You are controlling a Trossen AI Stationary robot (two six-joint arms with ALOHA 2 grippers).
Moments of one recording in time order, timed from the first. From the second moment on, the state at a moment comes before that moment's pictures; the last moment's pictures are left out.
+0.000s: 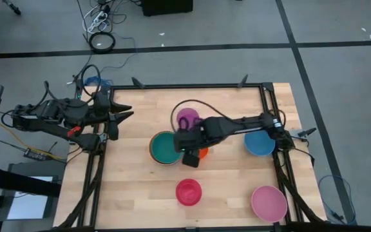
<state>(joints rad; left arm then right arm) -0.19 0.72 1.13 -0.76 -0.54 -0.30 0.21 2.10 2.28 -1.46 0.29 0.44</state>
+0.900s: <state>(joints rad) -0.19 0.73 1.13 -0.76 -0.47 -0.30 0.35 1.19 0.88 -1.14 0.23 1.29</state>
